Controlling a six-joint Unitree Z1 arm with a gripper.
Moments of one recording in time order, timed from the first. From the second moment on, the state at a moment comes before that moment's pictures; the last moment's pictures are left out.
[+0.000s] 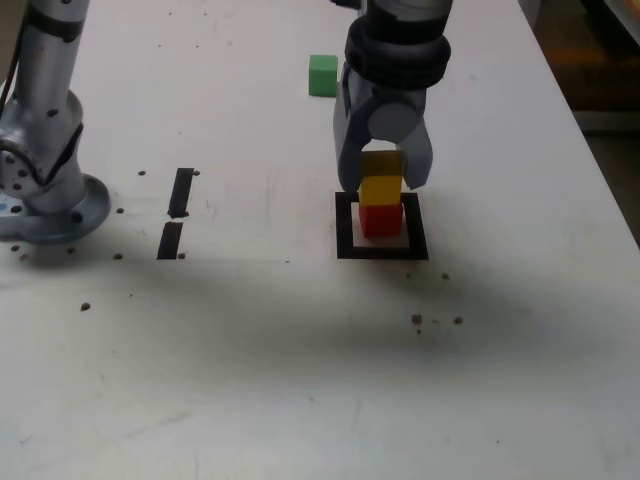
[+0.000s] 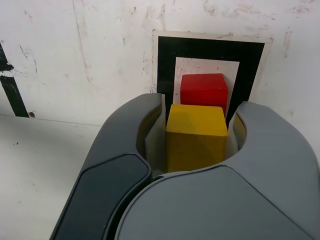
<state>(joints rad) -0.10 2.02 -1.63 1.32 0.02 -0.14</state>
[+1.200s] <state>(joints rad) -0.09 2.03 -1.60 1.28 0.06 -0.14</state>
